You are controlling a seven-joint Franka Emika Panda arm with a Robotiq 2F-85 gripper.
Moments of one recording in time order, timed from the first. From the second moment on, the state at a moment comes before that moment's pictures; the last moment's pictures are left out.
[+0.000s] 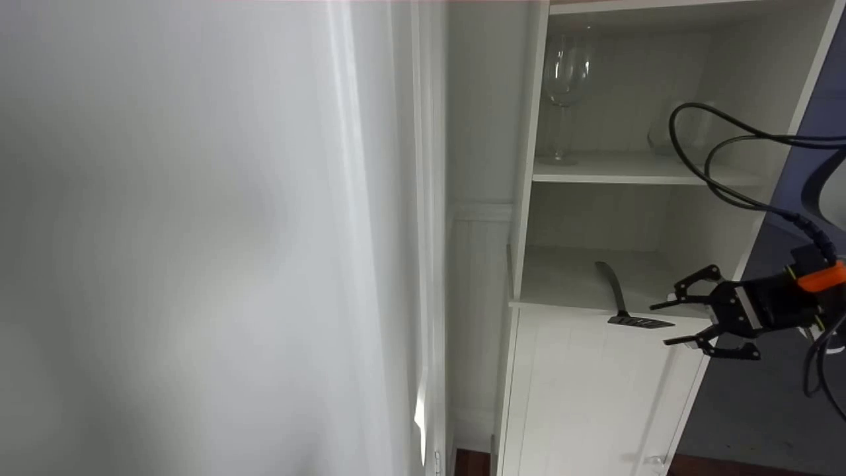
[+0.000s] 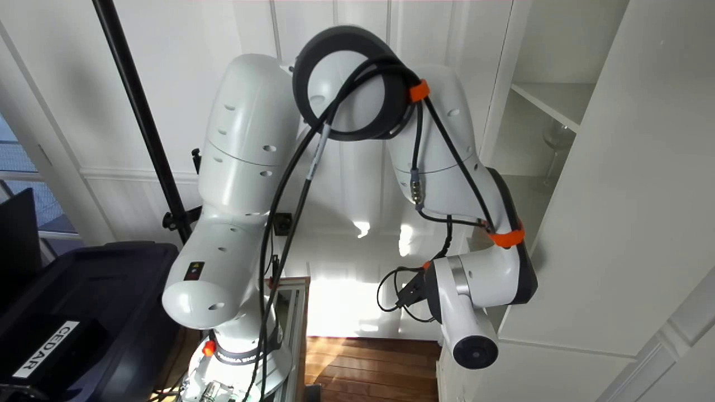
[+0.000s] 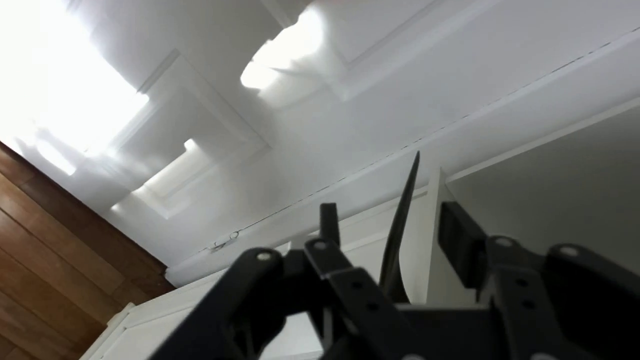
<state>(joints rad) 0.02 0.40 -0.06 -2.43 1.63 2.01 -0.60</state>
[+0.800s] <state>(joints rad) 0.02 0.47 -0.06 -2.37 1.67 2.00 -0.60</state>
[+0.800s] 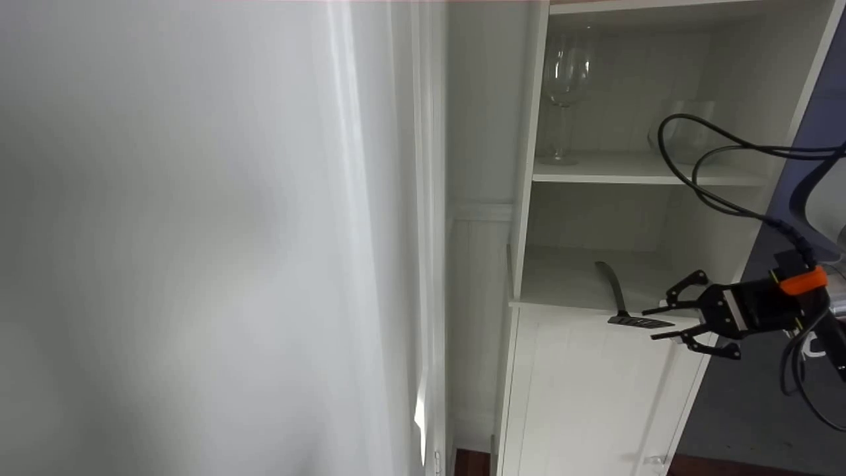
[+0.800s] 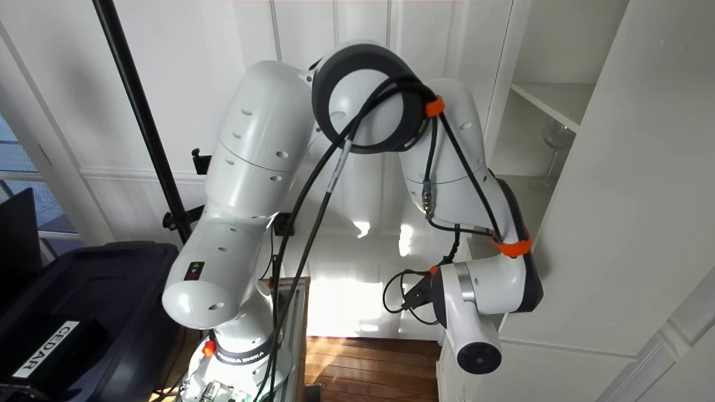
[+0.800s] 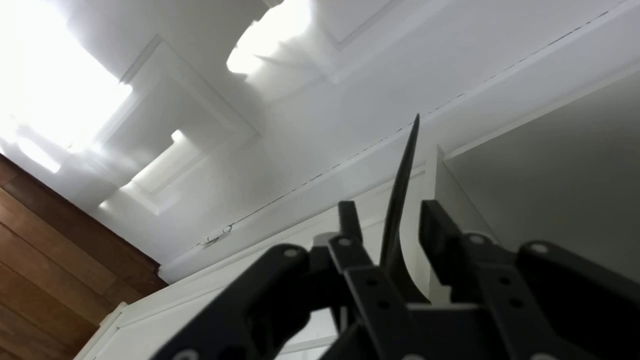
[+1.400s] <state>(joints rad) 0.00 0.49 -0.07 -2.37 1.69 1.94 -0.60</state>
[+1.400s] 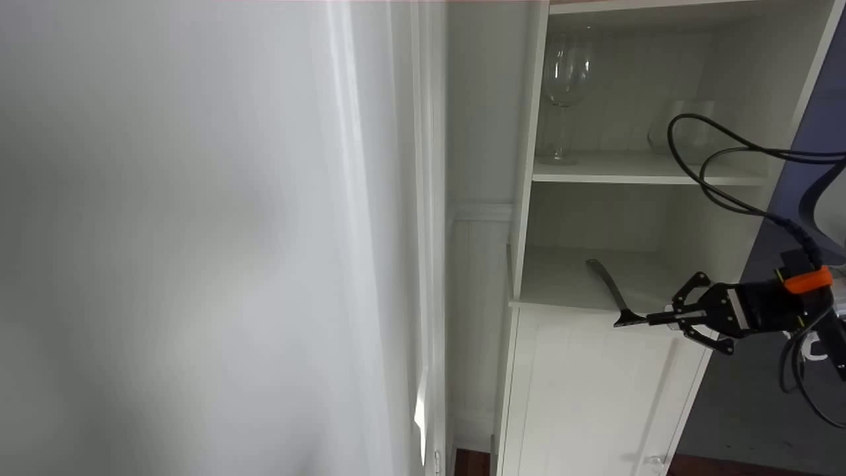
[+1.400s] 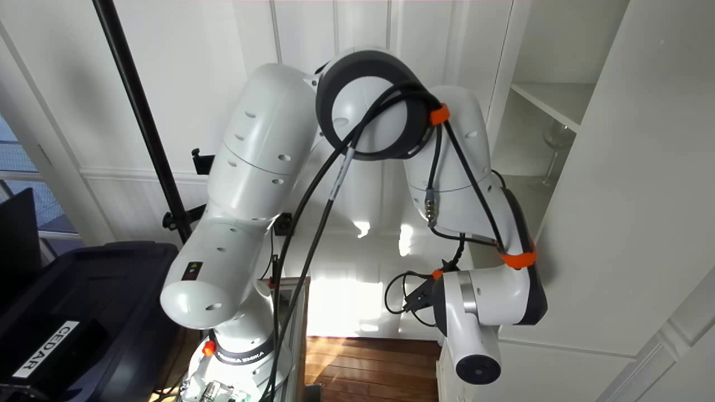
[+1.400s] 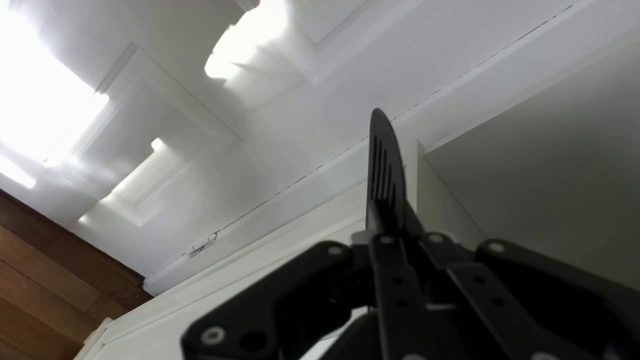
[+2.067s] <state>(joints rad) -0.04 0.45 -0.14 -2.41 1.41 1.77 -0.61</state>
